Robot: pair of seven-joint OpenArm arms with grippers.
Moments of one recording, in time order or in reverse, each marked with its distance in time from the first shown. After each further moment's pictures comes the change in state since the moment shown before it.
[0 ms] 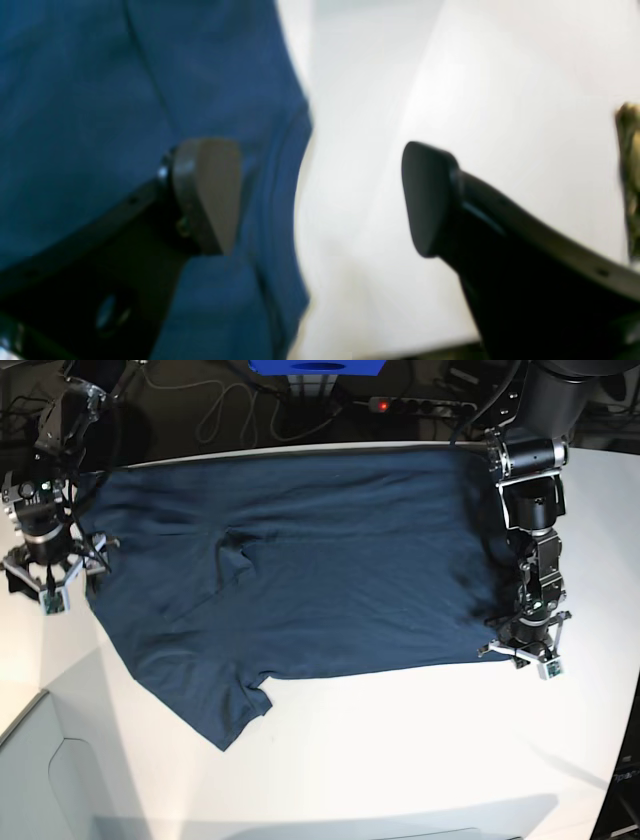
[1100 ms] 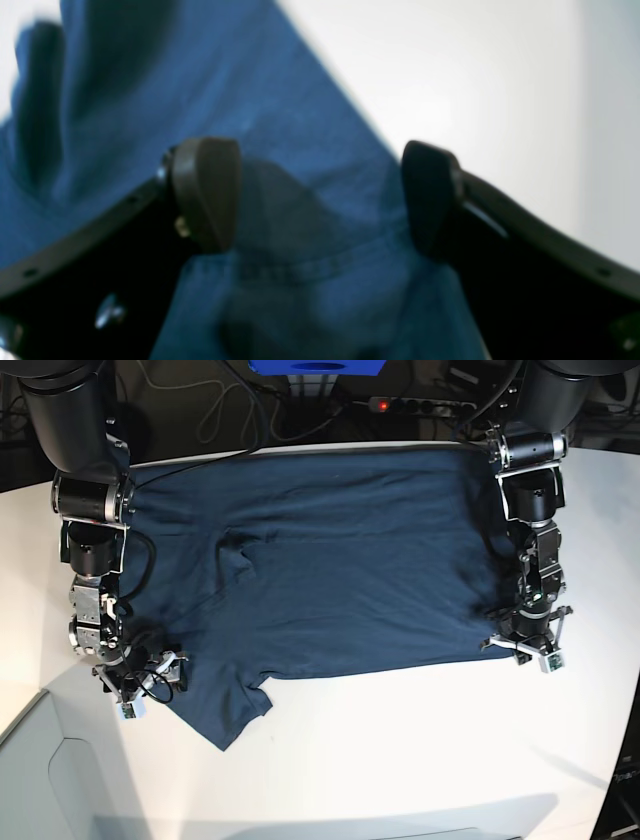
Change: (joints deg) left arm 2.4 -0.2 0.0 1.0 -0.4 0.0 -2.2; right arm 43.1 5.7 -25.1 -81.2 0.0 -6.0 35.5
